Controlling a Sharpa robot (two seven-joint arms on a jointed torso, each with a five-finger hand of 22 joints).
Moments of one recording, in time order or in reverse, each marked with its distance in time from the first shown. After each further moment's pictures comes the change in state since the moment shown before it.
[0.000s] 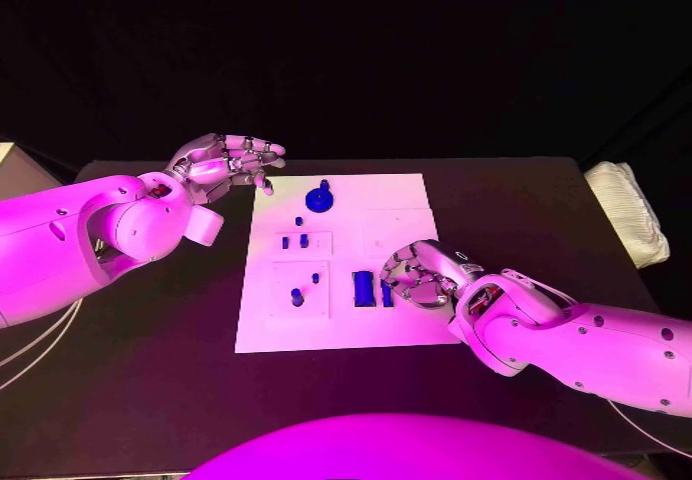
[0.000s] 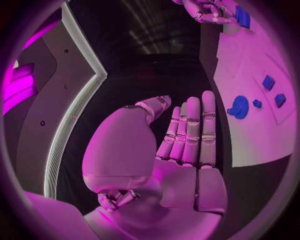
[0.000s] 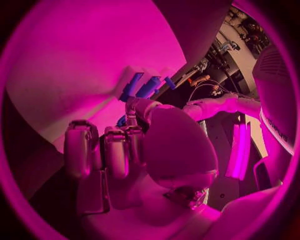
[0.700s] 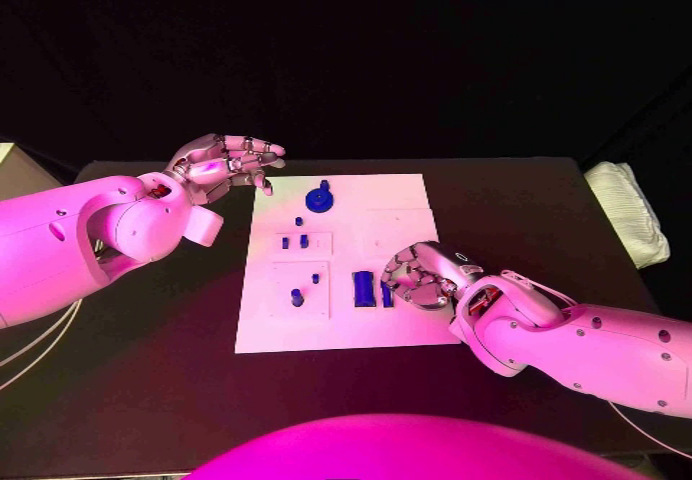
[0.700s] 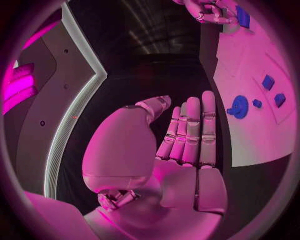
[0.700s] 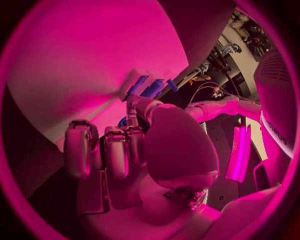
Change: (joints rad) left arm 0.000 -0.001 0.000 0.000 0.000 0.000 0.000; left_hand 0.000 0.000 0.000 0.000 0.000 0.000 0.000 0.000 0.000 0.000 0.000 0.000 0.000 0.000 0.000 0.000 0.000 0.000 0.000 0.000 0.000 0.000; right arm -0.004 0.004 -0.002 -0.012 -0.024 -0.002 -0.008; right_hand 0.003 -0.014 -0.007 -0.026 -0.004 0.000 0.000 0.005 0.006 -0.003 -0.003 0.000 0.000 0.000 0.000 0.000 0.000 0.000 0.000 0.000 -0.004 0.000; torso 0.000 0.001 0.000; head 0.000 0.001
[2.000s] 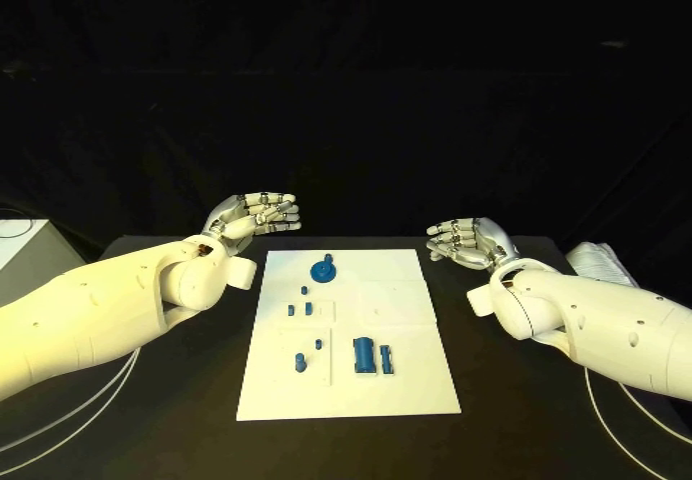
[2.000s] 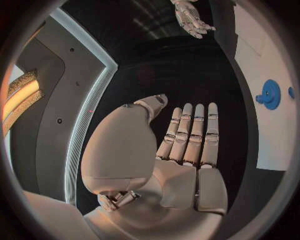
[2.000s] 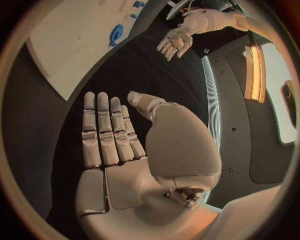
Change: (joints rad) left arm -0.052 0.218 -0.003 -0.295 0.101 -0.057 0.186; left_hand 0.023 -0.028 -0.045 0.089 -0.031 -0.002 -0.034 -0.047 -0.041 0.136 0.032 -0.388 -0.078 -0.152 0.091 -0.803 -0.225 0.000 -0.098 0.109 -0.686 -0.432; right arm 0.118 0.138 0.061 -0.519 1.015 0.140 0.576; right_hand -0.018 -0.047 0.023 -0.001 -0.024 -0.147 0.098 -0.093 -0.052 -0.358 0.117 -1.402 -1.045 -0.402 0.152 -1.397 -0.741 0.148 -0.448 0.162 -1.313 -0.834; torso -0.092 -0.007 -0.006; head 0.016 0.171
